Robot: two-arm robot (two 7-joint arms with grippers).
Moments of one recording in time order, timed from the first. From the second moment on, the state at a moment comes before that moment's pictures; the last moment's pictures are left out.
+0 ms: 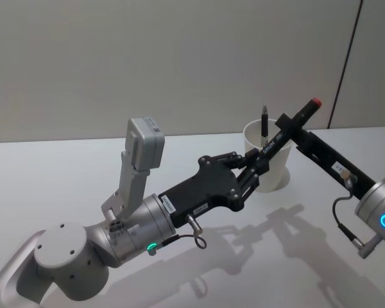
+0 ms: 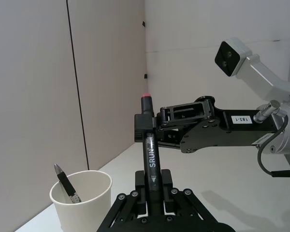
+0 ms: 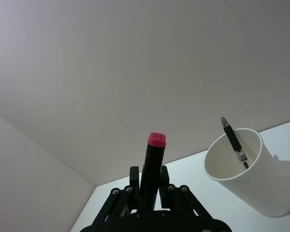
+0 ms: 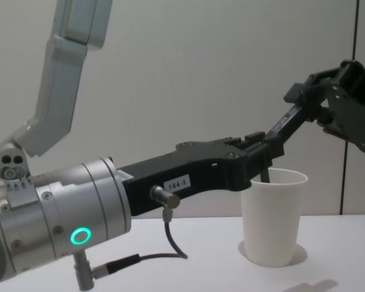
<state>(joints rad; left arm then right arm) -0.21 0.31 0.41 -1.60 -0.47 -0.02 -0.65 0.00 0.35 -0.26 -1.98 1.15 0.29 -0.05</state>
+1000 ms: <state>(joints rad) -0.21 0.31 0.41 -1.60 -0.47 -0.02 -0.65 0.00 0.35 -0.26 -1.98 1.15 0.29 -0.05</state>
